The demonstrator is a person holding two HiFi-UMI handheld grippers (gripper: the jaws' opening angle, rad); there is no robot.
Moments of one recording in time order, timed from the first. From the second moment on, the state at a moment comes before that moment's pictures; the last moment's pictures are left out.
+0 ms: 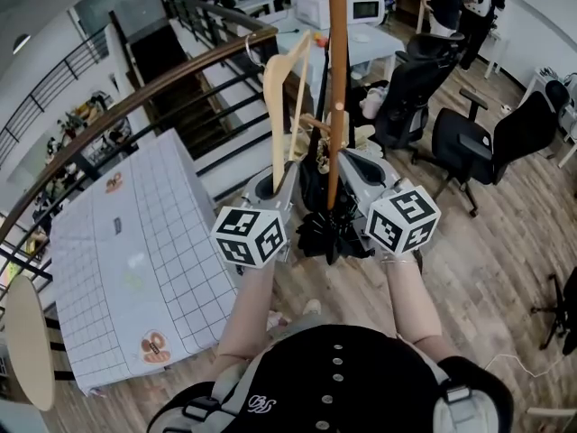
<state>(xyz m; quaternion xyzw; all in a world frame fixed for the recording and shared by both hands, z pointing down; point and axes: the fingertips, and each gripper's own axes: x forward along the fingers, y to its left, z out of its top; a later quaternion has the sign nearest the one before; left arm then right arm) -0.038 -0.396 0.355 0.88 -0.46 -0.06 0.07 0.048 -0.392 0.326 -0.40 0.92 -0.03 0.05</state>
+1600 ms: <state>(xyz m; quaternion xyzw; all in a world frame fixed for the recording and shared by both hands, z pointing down) -0.035 -0.535 0.262 0.90 -0.43 -0.03 -0.03 0.048 -0.505 0.227 -0.41 0.90 0.05 0.12</state>
